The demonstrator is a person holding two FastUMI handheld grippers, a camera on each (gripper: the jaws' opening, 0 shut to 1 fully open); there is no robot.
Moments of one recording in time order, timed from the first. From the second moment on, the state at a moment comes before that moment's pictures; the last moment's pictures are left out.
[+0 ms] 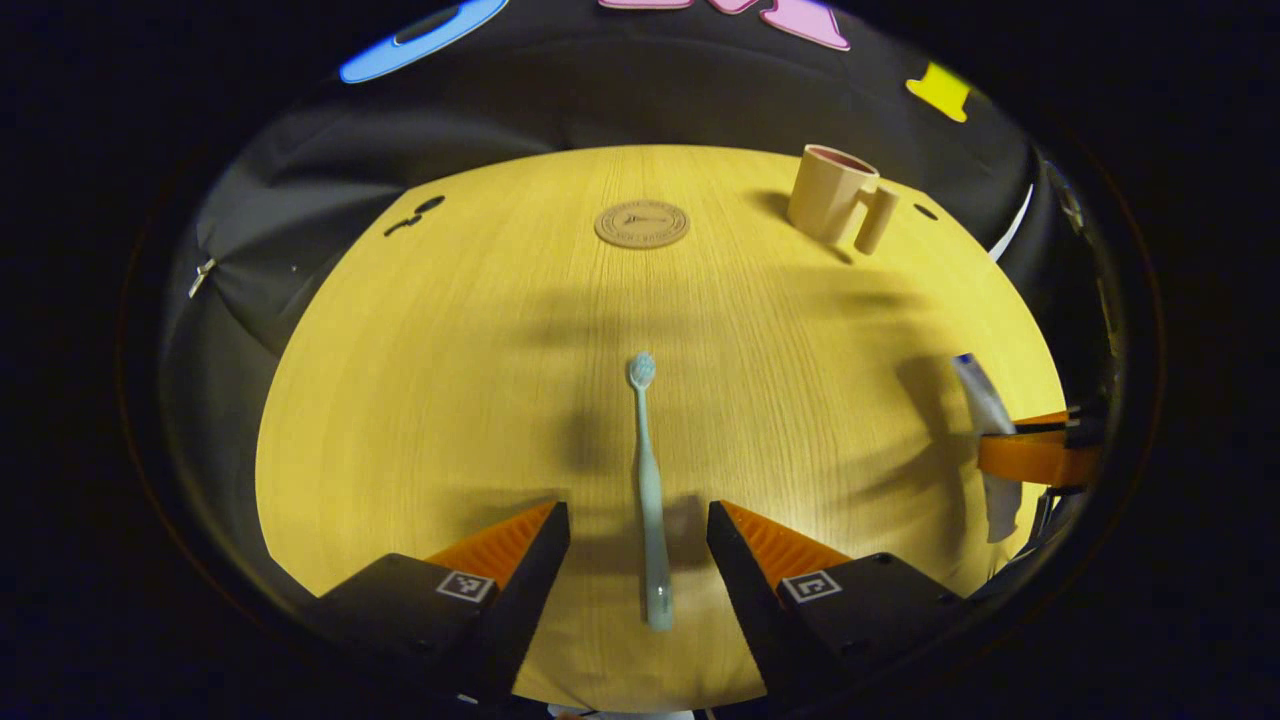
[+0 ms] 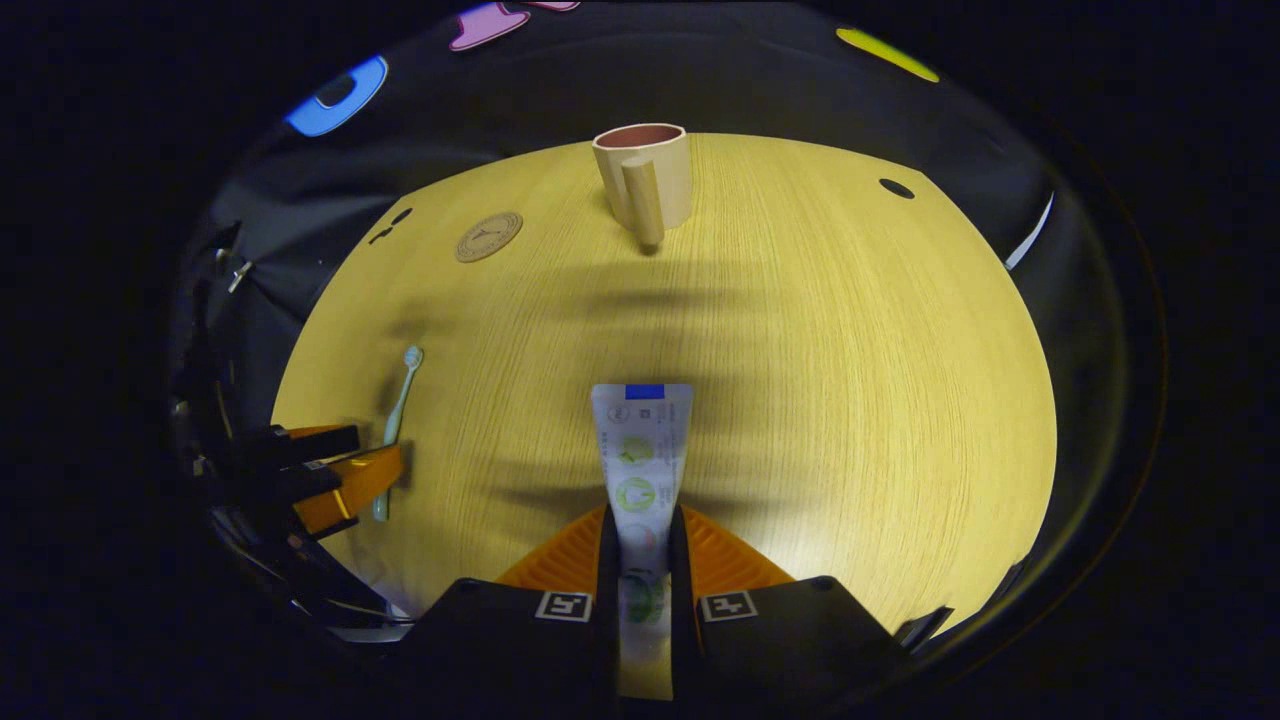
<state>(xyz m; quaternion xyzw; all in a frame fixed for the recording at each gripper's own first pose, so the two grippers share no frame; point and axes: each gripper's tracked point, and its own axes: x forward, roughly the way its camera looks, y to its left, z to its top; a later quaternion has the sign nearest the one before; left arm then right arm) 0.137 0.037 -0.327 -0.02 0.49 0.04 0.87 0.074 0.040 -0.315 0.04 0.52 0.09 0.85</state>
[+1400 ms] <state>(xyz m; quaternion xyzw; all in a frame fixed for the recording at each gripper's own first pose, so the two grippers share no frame) 0.138 0.026 -0.319 -0.06 0.52 0.01 0.85 0.092 0.015 -0.248 0.08 0.44 0.08 0.89</state>
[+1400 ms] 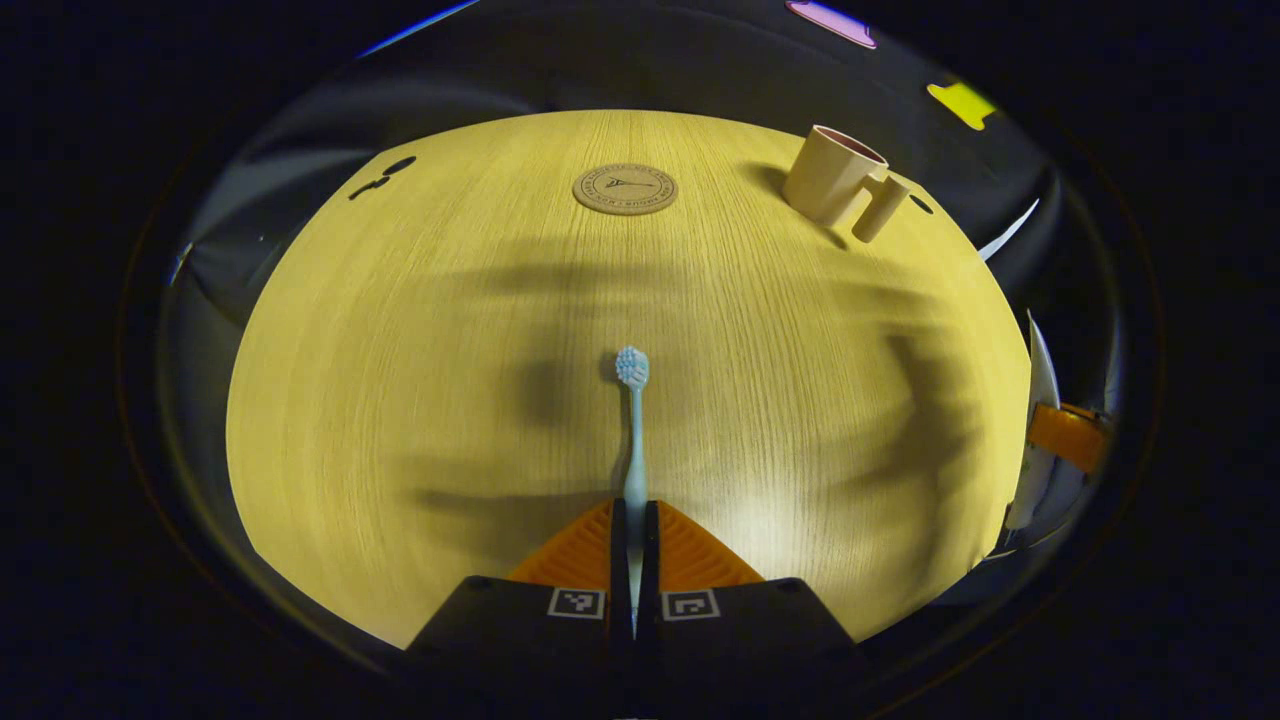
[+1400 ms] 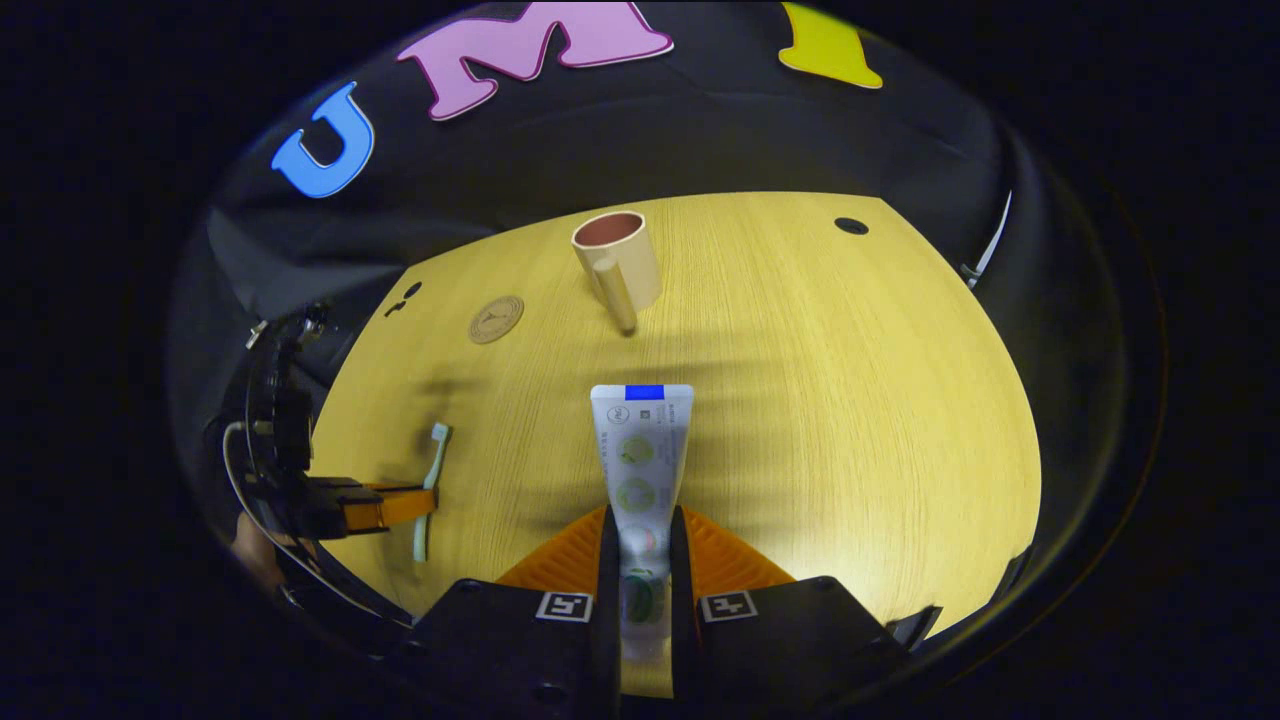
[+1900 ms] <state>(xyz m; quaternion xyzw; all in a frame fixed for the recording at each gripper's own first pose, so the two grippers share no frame) 0.140 0.013 -0.241 -0.09 0.42 0.00 0.90 0.164 0.025 -0.176 0.08 0.35 0.10 0.93</state>
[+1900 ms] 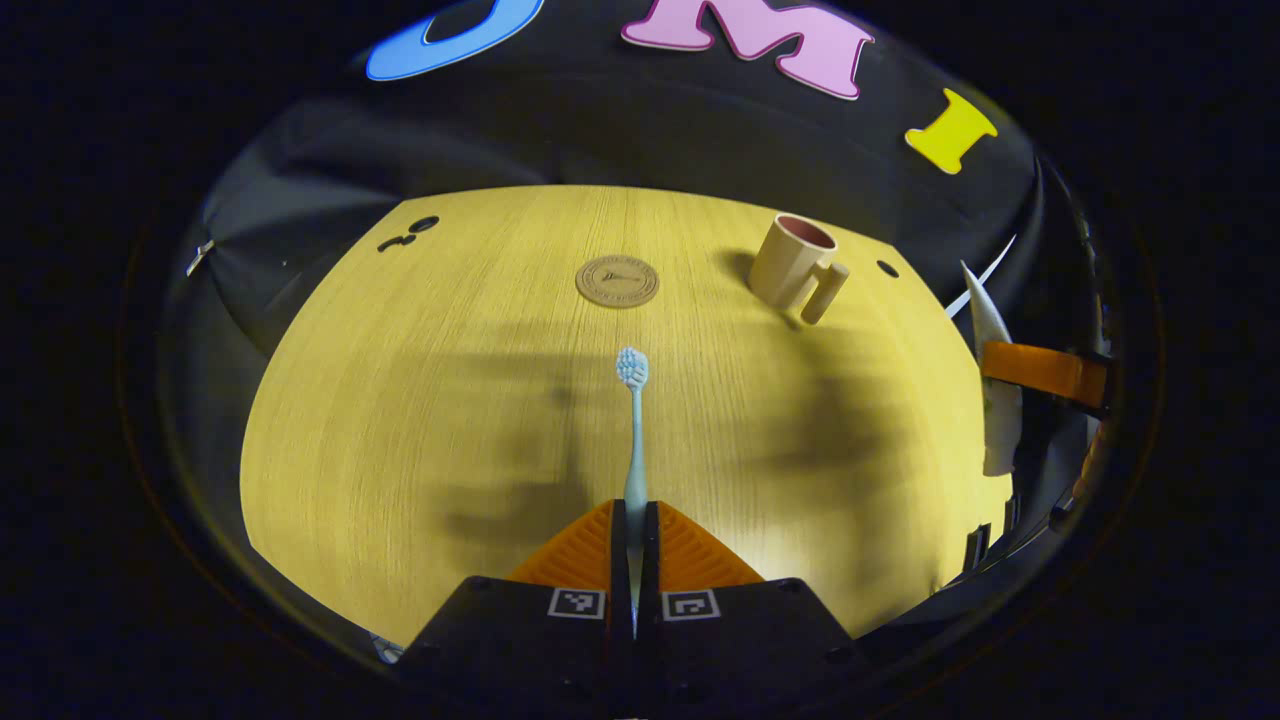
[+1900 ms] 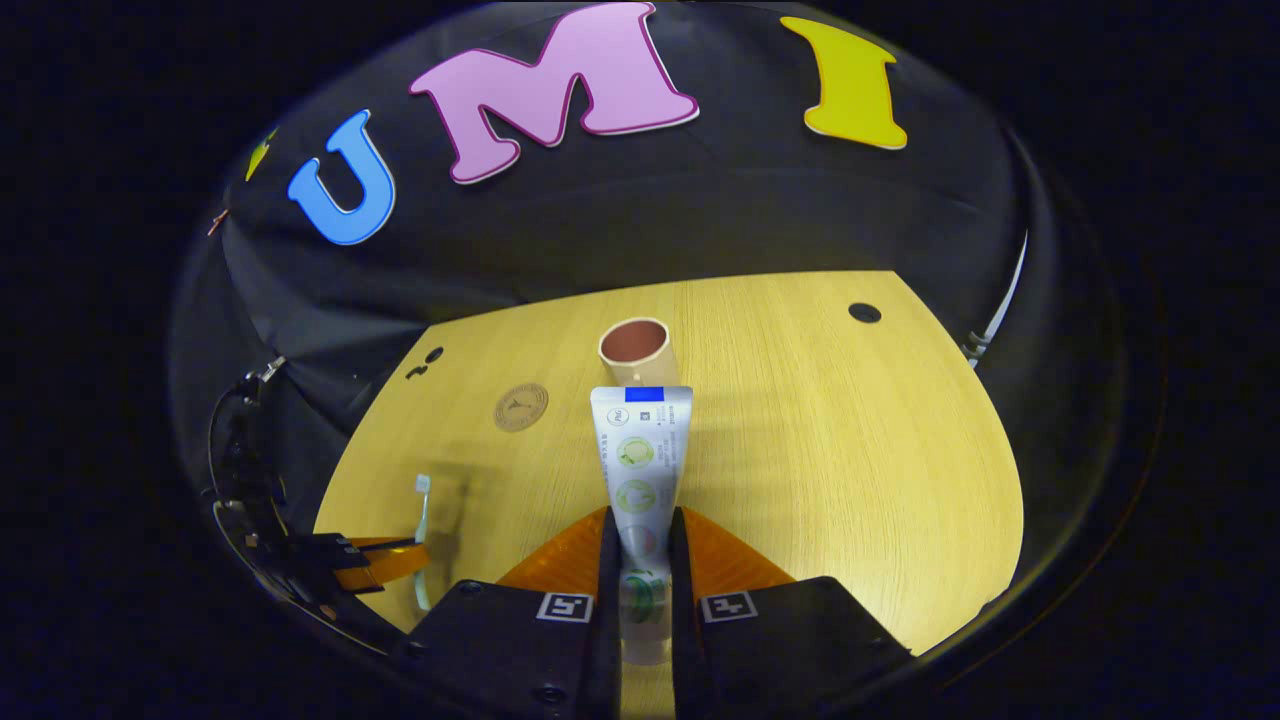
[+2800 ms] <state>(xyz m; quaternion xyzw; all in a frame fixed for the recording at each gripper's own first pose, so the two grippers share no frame) 0.183 -0.033 -0.170 -0.10 0.31 -0.01 0.94 0.357 0.059 -0.091 0.06 0.04 0.10 0.99</state>
